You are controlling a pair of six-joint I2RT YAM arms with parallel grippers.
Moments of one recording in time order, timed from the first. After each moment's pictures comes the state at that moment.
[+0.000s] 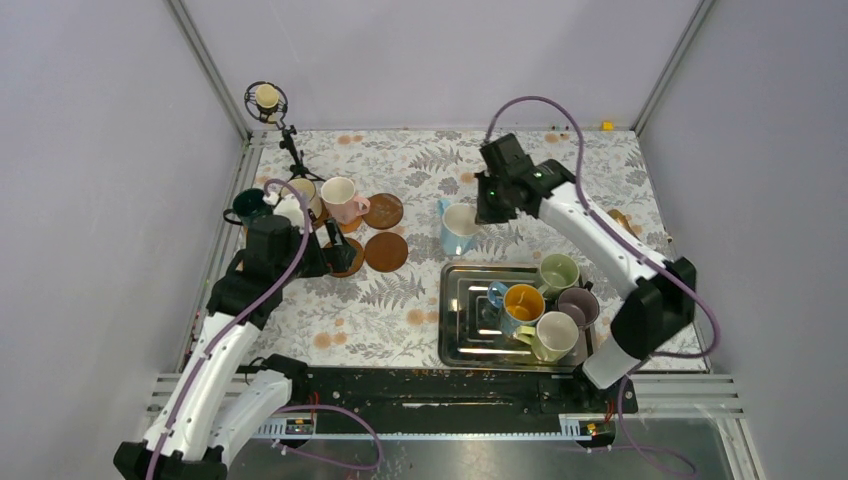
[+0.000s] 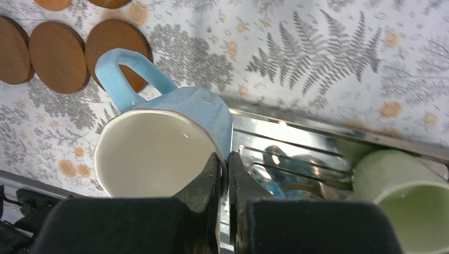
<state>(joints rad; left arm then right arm) -0.27 0.78 0.83 -0.65 0.10 -0.39 0.56 1.57 1.49 -0.89 0.03 0.48</state>
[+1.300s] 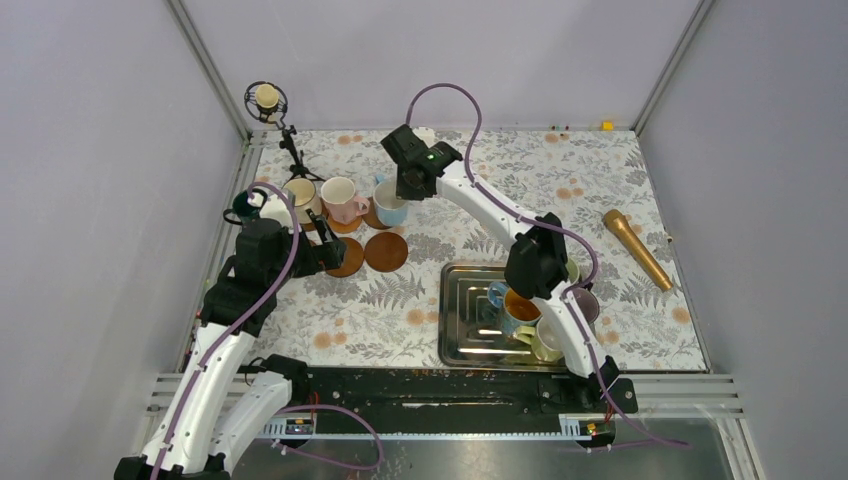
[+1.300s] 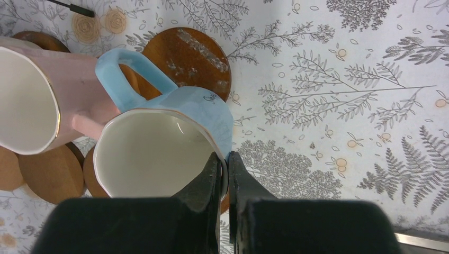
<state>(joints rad) -0.24 0.71 0.84 -0.66 0.02 -0.40 0.76 2.36 2.37 -0.97 0.28 0.69</state>
